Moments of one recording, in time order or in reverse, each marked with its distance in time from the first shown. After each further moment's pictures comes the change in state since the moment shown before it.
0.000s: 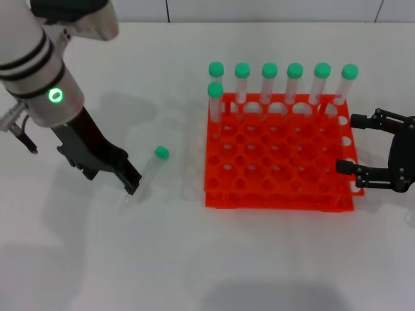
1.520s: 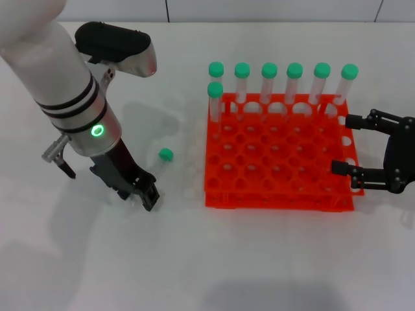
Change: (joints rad) left arm 0.047 -0.007 0.276 -0.058 -0.157 -0.180 -0.081; right arm -0.001 0.012 -0.001 -0.009 0.000 -0.008 0.007
